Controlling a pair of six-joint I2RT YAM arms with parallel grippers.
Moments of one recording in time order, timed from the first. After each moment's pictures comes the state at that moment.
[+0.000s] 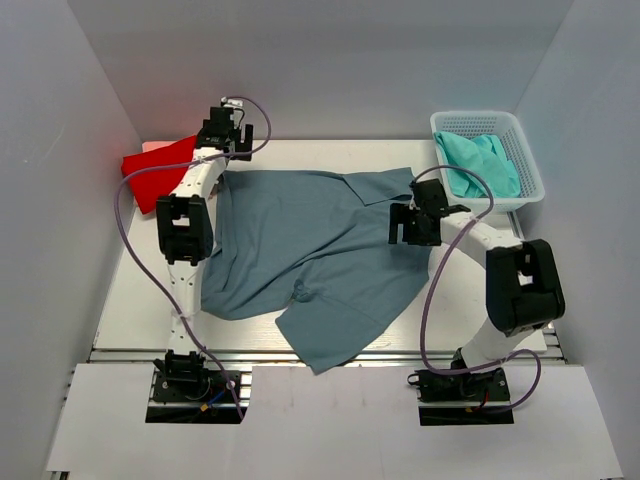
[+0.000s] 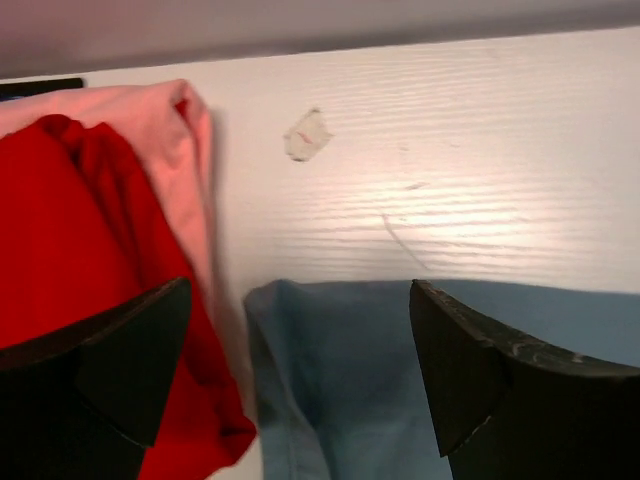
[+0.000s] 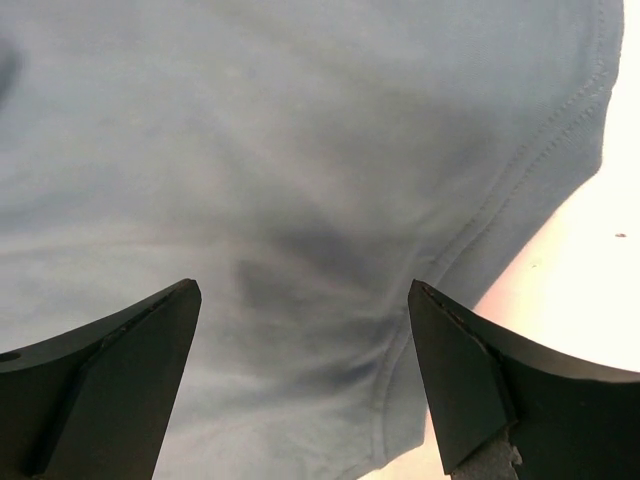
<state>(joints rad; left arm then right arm) -0.10 2.48 2.26 -0.41 -0.22 0.11 0.28 1.67 1.03 -0.38 0.01 0.24</state>
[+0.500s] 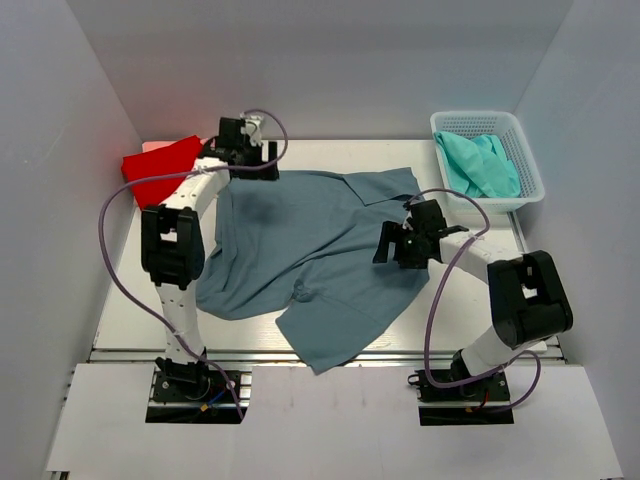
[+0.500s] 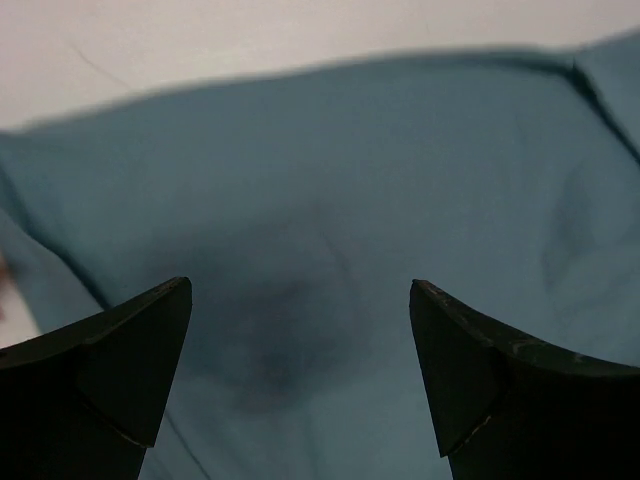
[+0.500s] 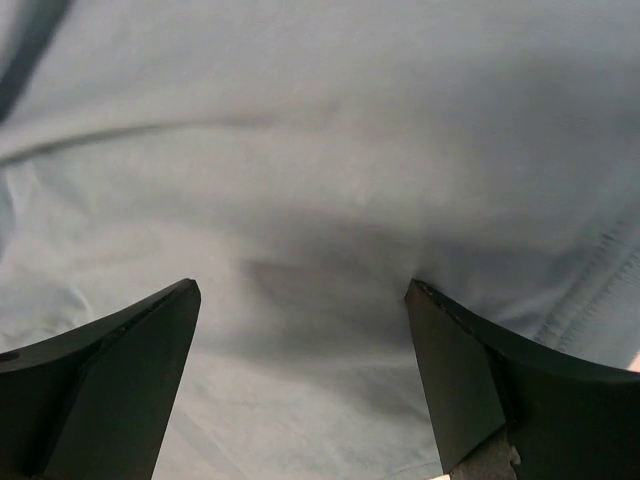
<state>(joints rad) -0.18 2.10 1.82 -0.45 0.17 -0.05 0.32 1.57 0.83 -0.26 -0.24 0.38</state>
